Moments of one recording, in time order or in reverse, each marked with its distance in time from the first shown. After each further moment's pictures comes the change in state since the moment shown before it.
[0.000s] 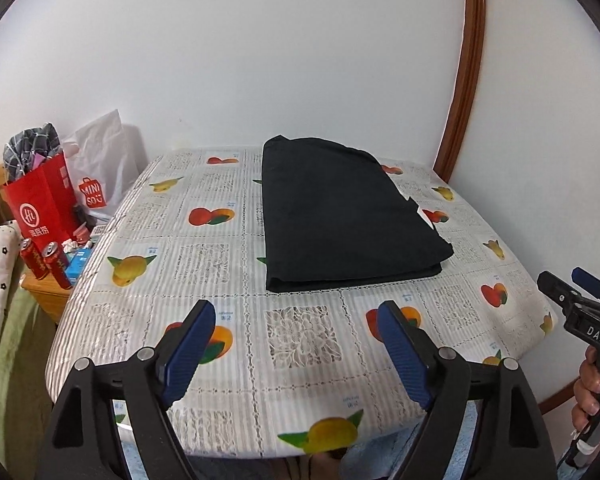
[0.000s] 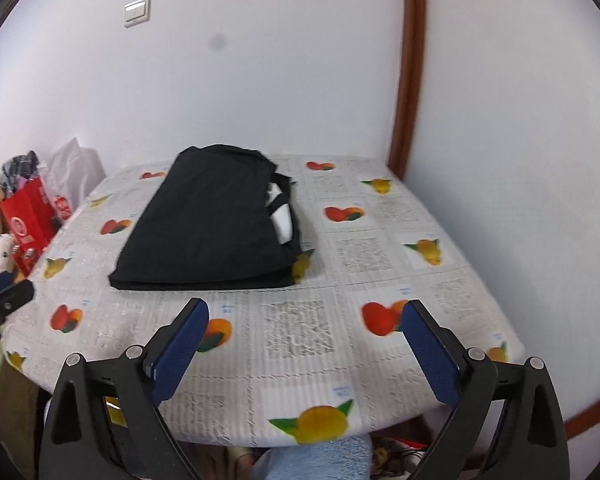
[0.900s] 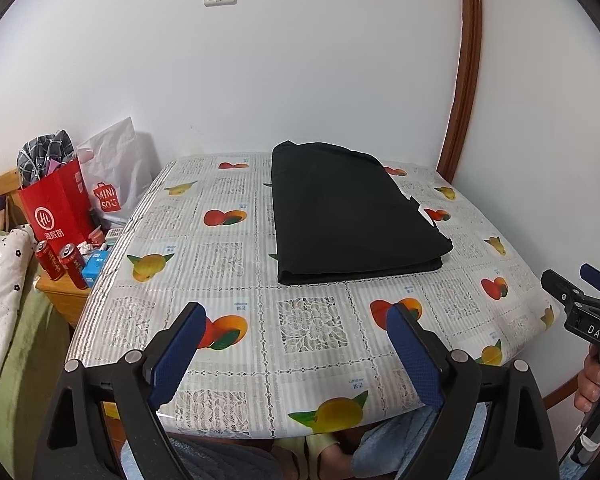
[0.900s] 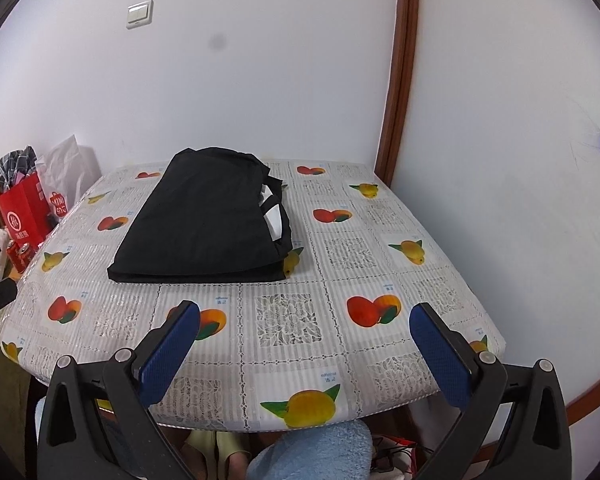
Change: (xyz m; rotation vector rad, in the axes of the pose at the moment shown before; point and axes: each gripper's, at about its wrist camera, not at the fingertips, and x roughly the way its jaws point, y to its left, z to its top) left arm -0.024 0.003 -0.009 0.011 -0.011 0.034; right arm -0.022 0.000 -0.007 -0.016 -0.016 -0.030
